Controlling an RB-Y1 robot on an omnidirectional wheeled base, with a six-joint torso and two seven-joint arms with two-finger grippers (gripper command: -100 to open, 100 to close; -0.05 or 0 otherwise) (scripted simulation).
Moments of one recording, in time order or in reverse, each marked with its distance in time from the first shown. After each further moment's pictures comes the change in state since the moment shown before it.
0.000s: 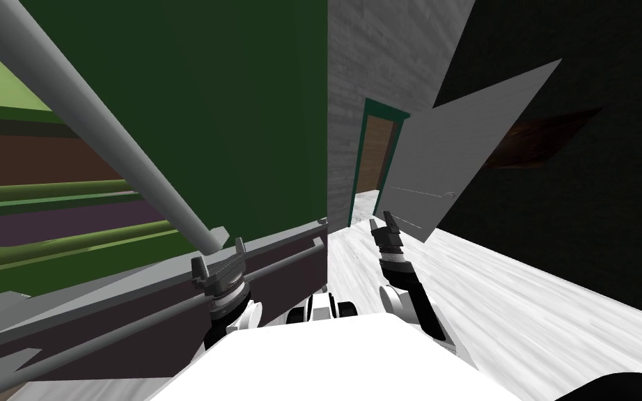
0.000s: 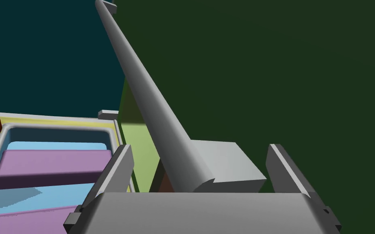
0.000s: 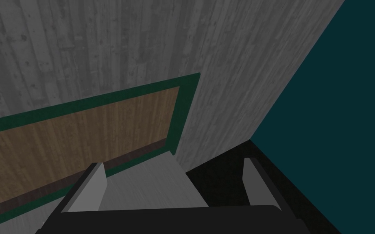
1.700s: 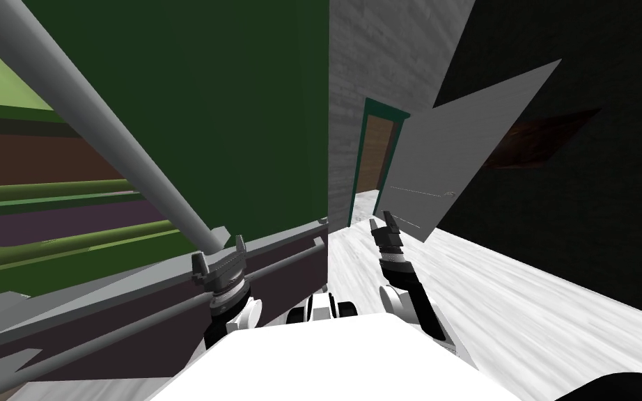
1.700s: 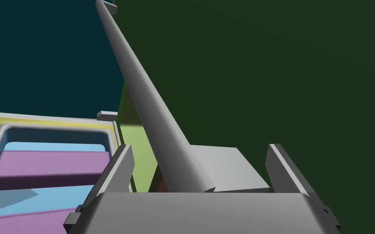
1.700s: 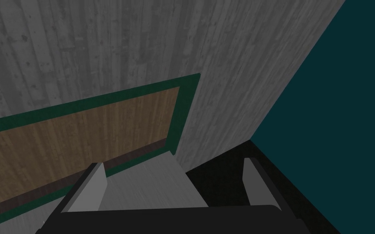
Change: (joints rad) left arm -0.013 0.008 0.003 -0.024 0.002 0.027 0.001; right arm 0.000 0.000 0.000 0.000 0.000 0.000 0.000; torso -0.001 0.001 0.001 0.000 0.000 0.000
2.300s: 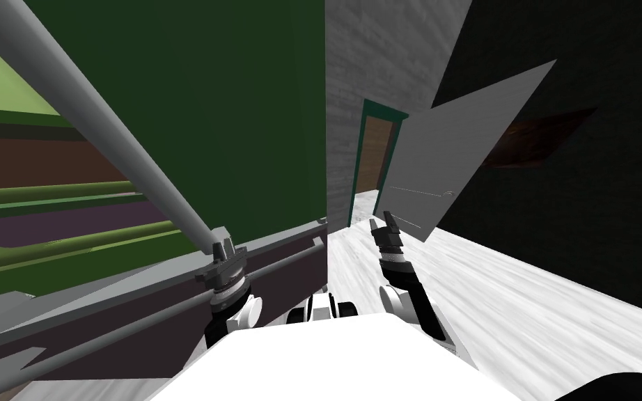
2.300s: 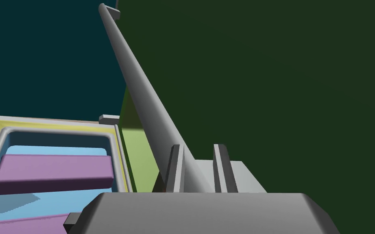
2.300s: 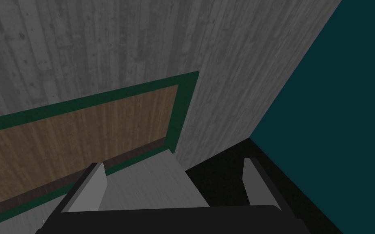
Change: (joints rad) left arm -0.010 0.002 0.002 -0.018 0.001 0.026 -0.005; right arm 0.000 0.000 0.000 0.000 0.000 0.000 0.000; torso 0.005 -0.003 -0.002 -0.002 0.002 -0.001
